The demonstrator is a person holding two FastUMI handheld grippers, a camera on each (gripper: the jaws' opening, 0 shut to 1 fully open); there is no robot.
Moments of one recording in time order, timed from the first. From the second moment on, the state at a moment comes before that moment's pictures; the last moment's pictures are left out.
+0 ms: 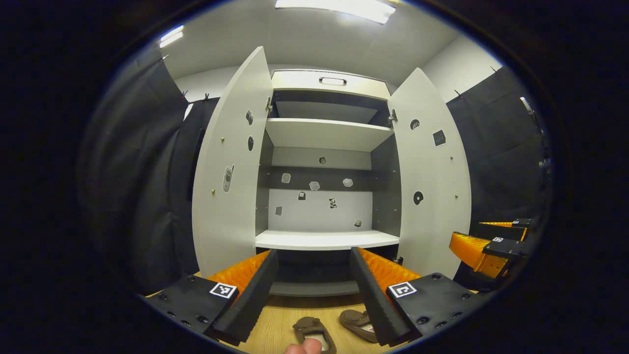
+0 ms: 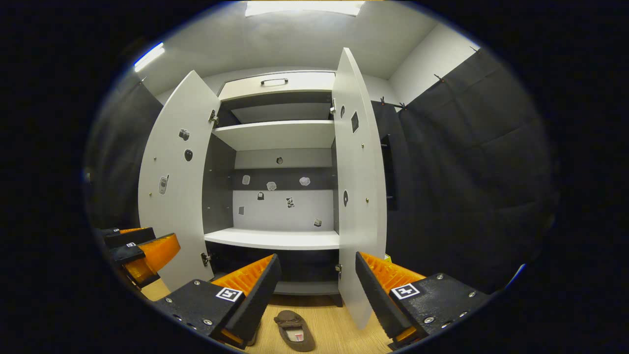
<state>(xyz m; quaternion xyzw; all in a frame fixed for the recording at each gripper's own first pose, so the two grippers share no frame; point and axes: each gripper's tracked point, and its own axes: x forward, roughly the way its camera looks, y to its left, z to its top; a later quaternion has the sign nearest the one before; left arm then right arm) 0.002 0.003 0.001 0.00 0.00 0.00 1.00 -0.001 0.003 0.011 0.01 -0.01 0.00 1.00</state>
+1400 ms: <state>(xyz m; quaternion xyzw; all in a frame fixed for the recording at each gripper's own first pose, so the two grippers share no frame) -0.035 0.088 0.004 0.00 0.00 0.13 0.99 0.058 0.045 -0.328 -0.11 0.34 0.14 0.92</state>
